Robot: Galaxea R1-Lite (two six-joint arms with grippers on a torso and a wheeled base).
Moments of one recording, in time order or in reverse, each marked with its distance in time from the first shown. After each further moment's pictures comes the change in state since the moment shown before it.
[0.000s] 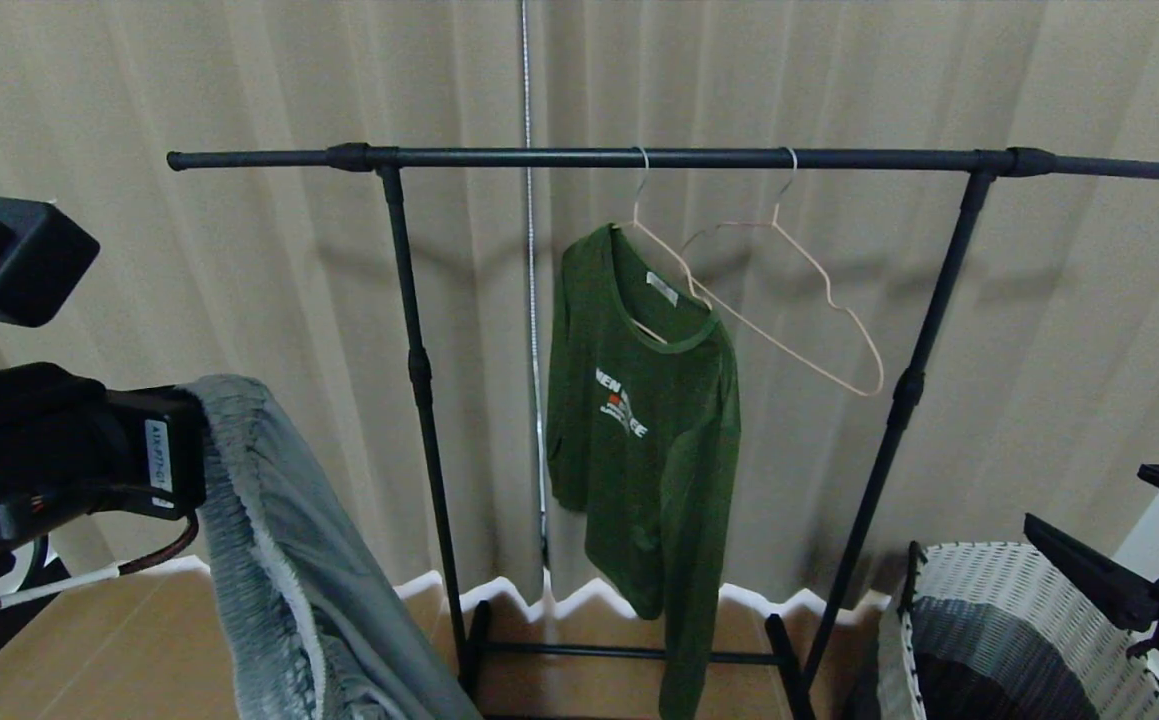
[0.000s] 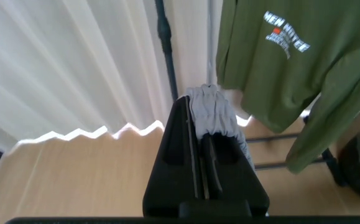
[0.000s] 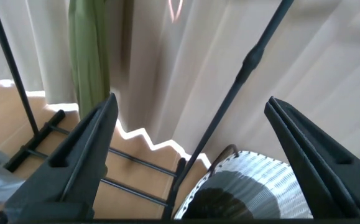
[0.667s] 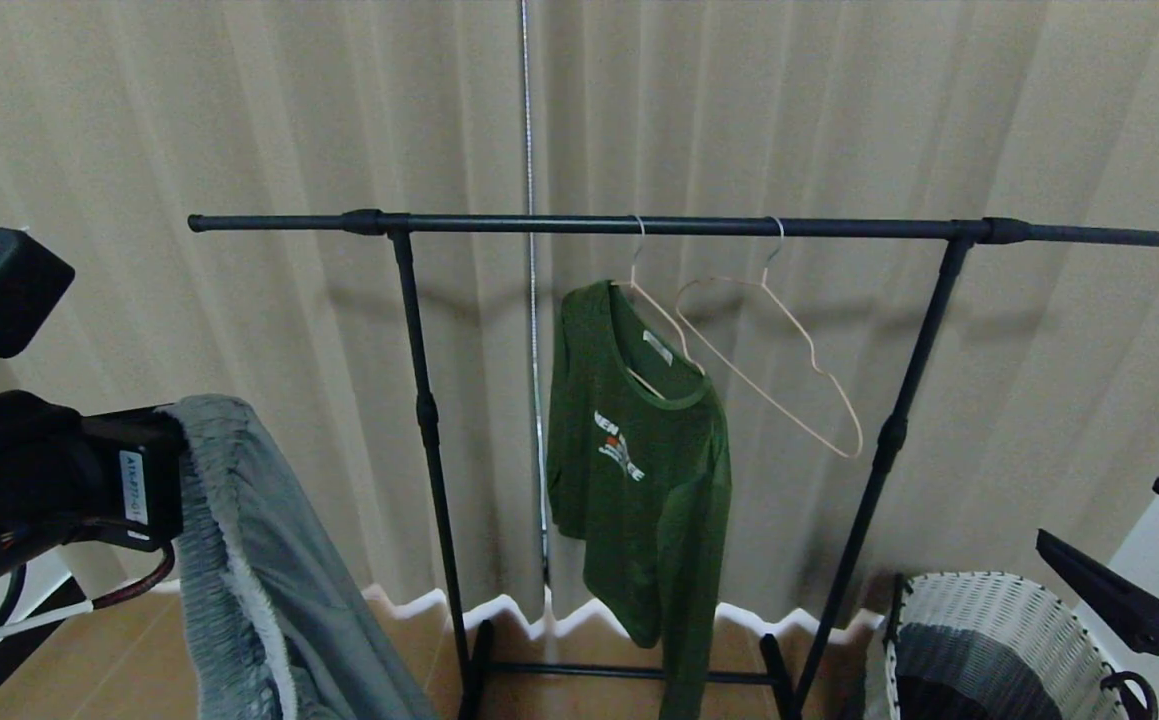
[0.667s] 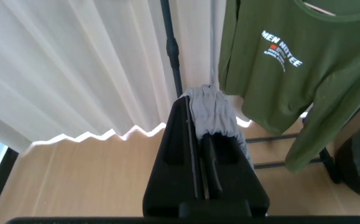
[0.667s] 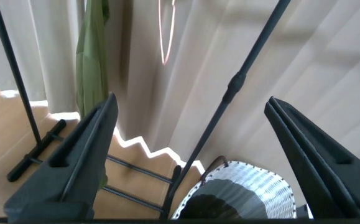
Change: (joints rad) left arm 0.000 -0.043 0.046 0.000 0.000 0.011; right arm 0.000 -0.054 0.033 0.009 0.000 -0.003
